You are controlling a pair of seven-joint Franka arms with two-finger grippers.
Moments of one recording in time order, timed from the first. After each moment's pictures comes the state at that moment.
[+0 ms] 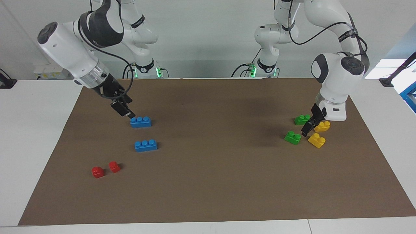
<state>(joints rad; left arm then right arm) -0.01 0.08 -0.05 -1.89 0.03 2.08 -0.52 -0.11 -0.04 0.13 -1.74 0.28 1.77 0.90</state>
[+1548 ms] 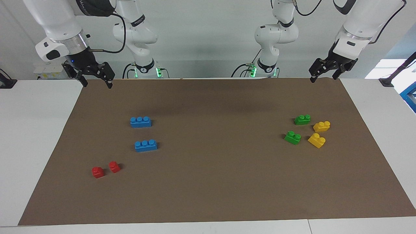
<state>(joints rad) -0.01 -0.08 -0.05 -1.60 0.00 1.48 -0.12 -0.14 -0.09 0.10 -1.67 0.01 1.59 0.09</state>
